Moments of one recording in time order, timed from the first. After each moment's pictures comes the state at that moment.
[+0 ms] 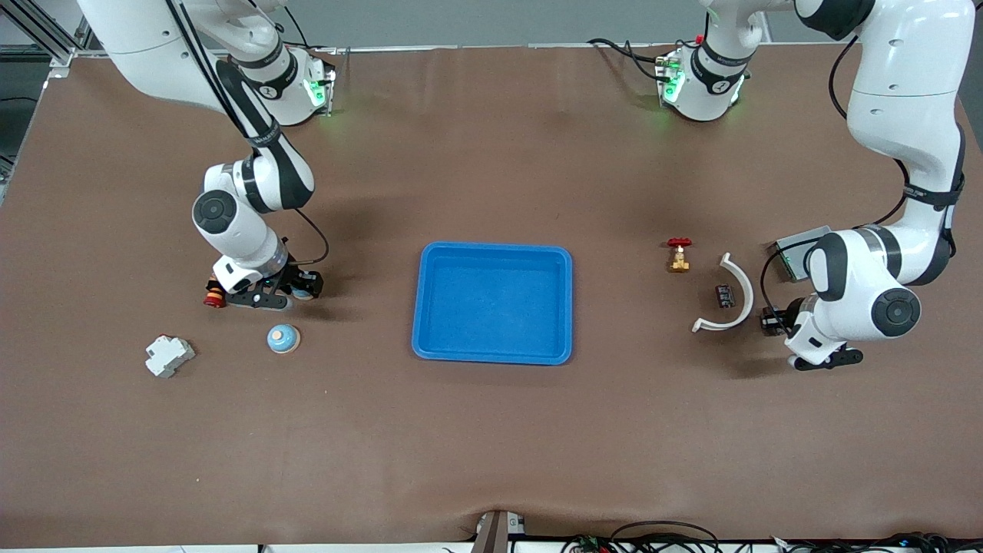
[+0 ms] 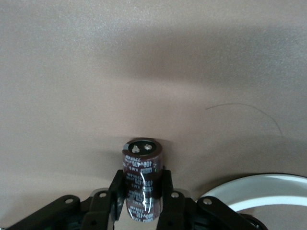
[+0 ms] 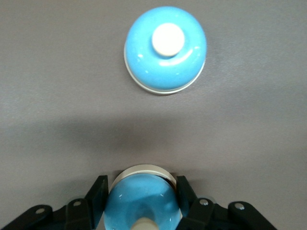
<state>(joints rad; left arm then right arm) 0.02 0.64 0.08 -1.79 0.02 2.21 -0.06 0.17 0.37 0.02 -2.34 -0.02 2.77 0.32</state>
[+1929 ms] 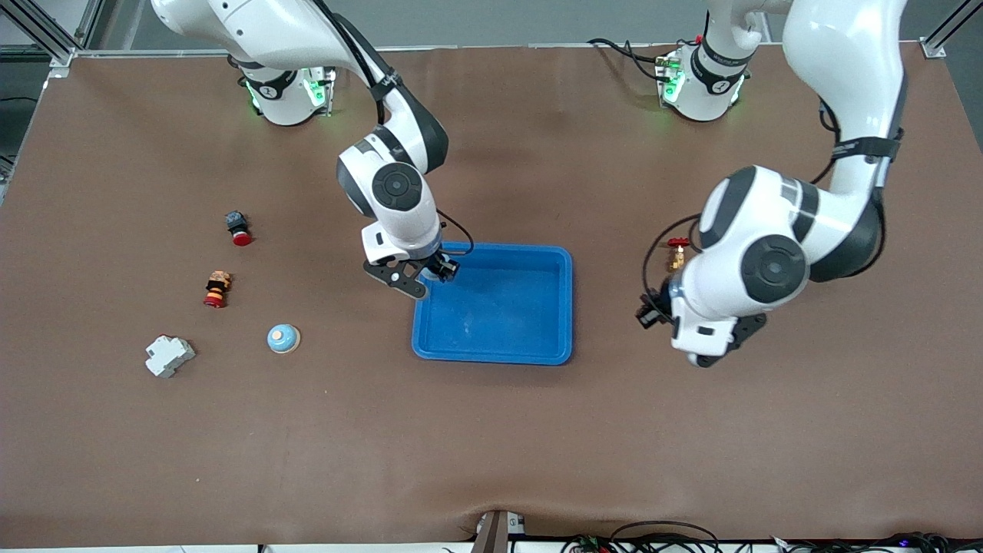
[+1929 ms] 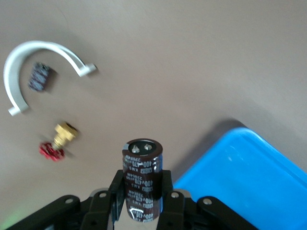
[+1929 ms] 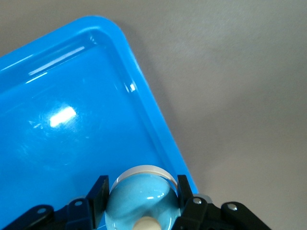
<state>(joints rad) -0.18 0.53 -0.27 -1.41 0.02 1.78 -1.04 0.64 0.51 0.03 -1.80 -0.02 2.29 1.18</state>
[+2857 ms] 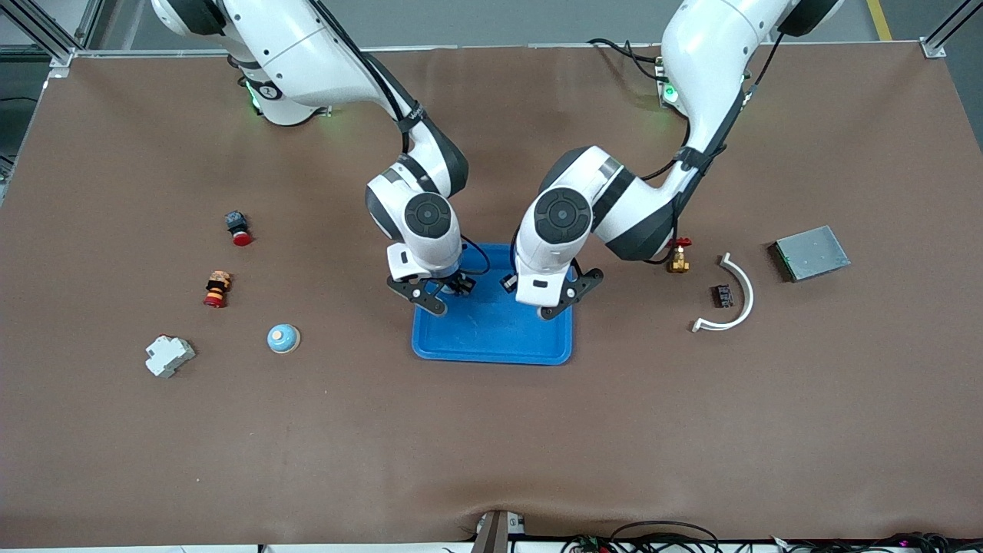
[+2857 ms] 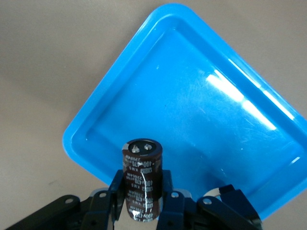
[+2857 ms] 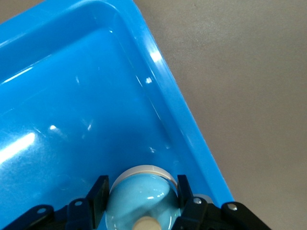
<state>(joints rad) -0.47 0.67 -0.27 -1.43 0.02 2.02 -1.34 0.66 0.68 0.03 -1.67 -0.04 2.30 1.24</state>
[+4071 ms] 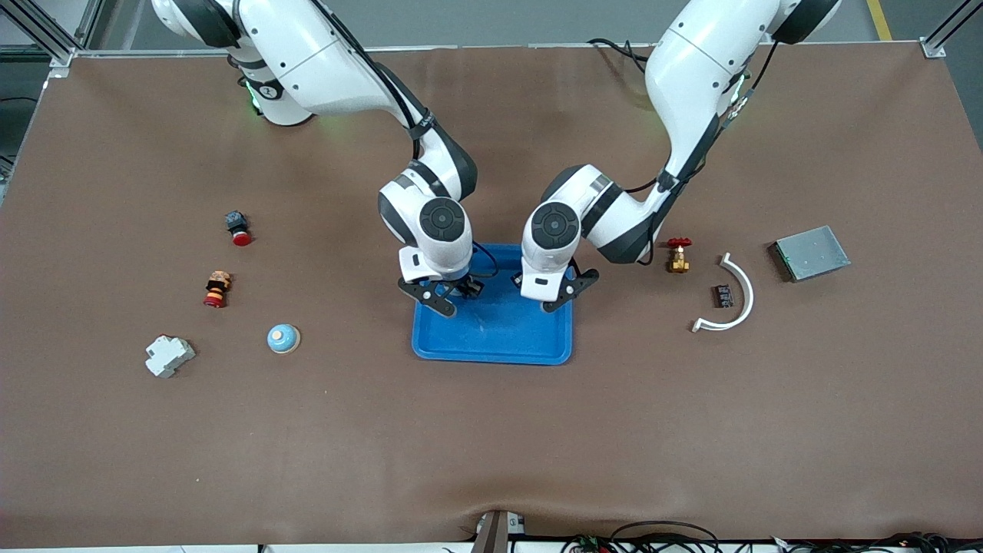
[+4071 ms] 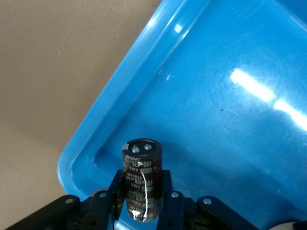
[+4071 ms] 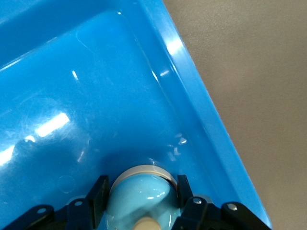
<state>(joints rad) -0.48 0.69 -0.26 -1.66 0.07 2.22 -1.34 0.68 0.73 0.03 -1.62 -0.06 2.31 1.29</state>
